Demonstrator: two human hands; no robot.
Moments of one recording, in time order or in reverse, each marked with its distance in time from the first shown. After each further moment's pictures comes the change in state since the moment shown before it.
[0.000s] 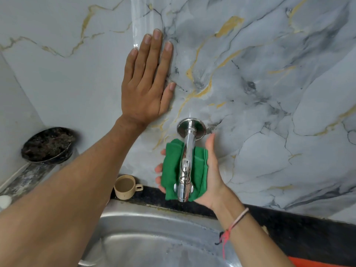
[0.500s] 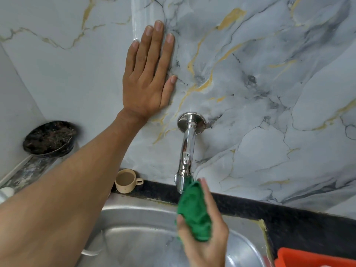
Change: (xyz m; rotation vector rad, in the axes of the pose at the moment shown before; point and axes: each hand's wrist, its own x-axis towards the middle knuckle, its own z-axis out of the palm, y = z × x) left_hand 0.003 0.002 -0.004 0.005 -0.020 -0.024; right_hand -0.083 0.119 0.007 -0.873 0.707 -0.839
